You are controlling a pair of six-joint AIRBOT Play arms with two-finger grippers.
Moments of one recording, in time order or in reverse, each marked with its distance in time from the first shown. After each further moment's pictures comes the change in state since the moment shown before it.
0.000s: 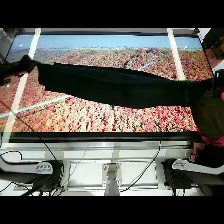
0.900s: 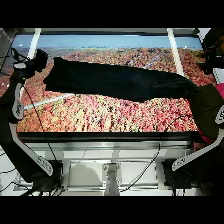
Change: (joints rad) left arm -0.084 -0.472 0.380 -0.175 0.260 -0.171; right arm 0.145 -0.514 0.721 -0.069 0.128 0.099
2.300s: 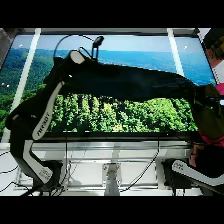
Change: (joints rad) left arm -0.702 0.200 0.002 0.310 -0.456 0.071; right arm -0.029 0.690 -1.209 0.090 -0.568 -0.119
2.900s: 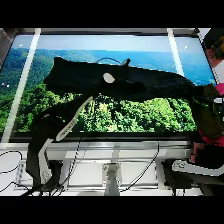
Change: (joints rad) left arm -0.252 -0.209 0.000 -0.328 0.202 -0.026; right arm 0.018 -0.153 0.056 0.022 -0.145 0.033
